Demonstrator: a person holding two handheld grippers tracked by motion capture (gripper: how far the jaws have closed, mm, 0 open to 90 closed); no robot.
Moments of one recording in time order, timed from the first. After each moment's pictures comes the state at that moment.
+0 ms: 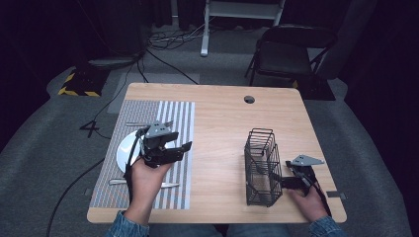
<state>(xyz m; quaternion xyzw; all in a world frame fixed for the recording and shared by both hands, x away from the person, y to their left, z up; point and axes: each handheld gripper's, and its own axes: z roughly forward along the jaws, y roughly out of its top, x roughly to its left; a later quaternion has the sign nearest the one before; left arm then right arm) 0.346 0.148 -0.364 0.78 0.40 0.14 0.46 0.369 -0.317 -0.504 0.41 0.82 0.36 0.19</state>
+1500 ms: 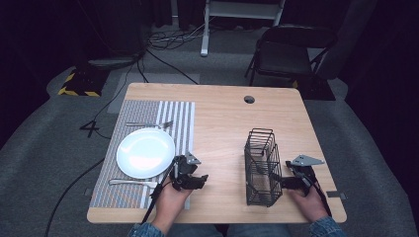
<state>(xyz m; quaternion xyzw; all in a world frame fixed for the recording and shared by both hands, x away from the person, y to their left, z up) 0.347 0.083 -0.477 0.85 0.40 0.09 0.32 0.369 -0.317 -0.504 0.41 0.82 0.36 0.18</state>
